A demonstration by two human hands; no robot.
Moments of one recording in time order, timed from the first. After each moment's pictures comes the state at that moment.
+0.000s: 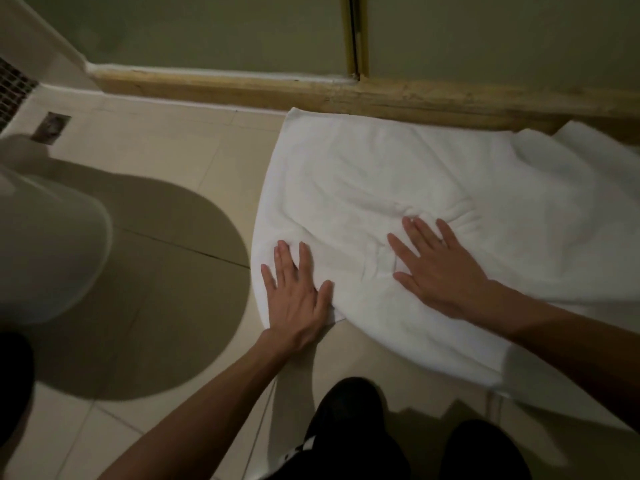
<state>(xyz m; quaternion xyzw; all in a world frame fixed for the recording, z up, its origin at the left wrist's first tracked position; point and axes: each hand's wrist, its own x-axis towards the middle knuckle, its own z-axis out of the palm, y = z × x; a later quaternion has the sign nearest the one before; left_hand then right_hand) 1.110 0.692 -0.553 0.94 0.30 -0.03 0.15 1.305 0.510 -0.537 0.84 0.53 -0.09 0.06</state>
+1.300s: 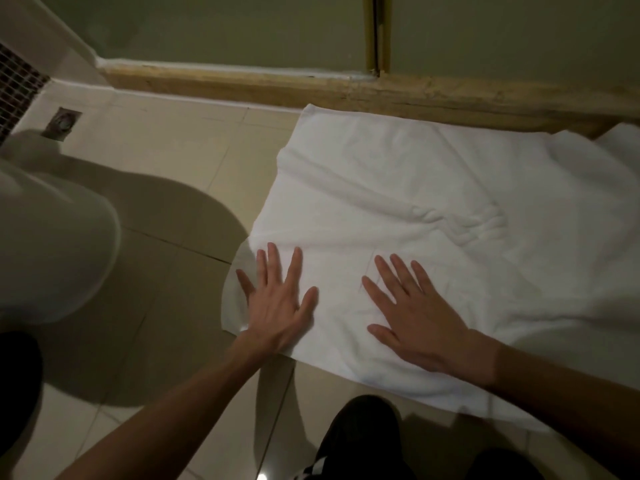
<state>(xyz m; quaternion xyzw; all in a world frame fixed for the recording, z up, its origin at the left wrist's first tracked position) 1.091 0.741 -0.552 0.94 0.31 -0.10 0.09 1.242 0.532 -0.538 0.80 0.58 -0.15 0.02</state>
